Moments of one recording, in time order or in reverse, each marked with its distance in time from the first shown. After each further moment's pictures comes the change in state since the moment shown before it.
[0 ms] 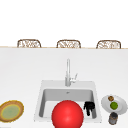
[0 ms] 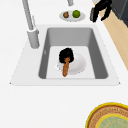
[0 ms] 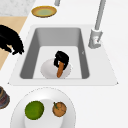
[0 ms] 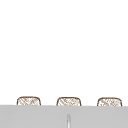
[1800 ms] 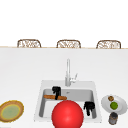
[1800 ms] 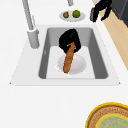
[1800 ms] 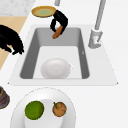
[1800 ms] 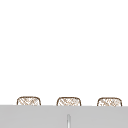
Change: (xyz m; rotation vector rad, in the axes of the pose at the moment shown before) left hand 0.144 0.187 0.117 0.015 0.015 0.072; right hand 0.000 0.000 0.000 0.000 0.000 0.000
